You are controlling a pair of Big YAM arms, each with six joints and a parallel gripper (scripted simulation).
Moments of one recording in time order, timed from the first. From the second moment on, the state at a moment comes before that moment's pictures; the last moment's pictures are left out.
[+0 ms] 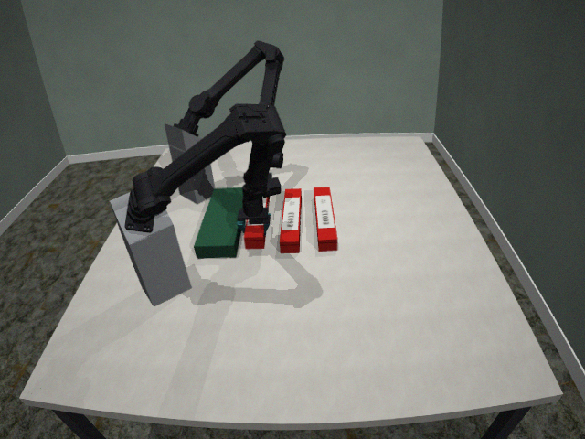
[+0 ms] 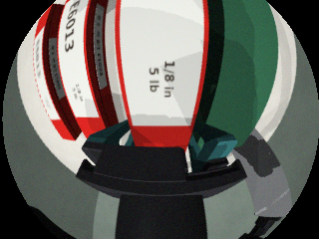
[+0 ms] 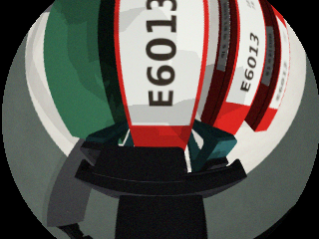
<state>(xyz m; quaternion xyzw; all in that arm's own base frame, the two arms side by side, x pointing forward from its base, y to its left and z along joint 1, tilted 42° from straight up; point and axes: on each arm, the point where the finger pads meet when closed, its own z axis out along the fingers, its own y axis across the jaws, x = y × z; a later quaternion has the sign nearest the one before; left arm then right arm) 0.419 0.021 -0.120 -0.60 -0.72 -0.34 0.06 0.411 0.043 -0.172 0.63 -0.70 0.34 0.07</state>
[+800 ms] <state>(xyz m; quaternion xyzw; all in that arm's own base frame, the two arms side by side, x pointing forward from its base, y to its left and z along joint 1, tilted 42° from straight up) 0.418 0.017 -0.115 -0.60 -0.72 -0.34 0.06 0.410 0.046 -0.167 0.63 -0.70 0.34 0.07</state>
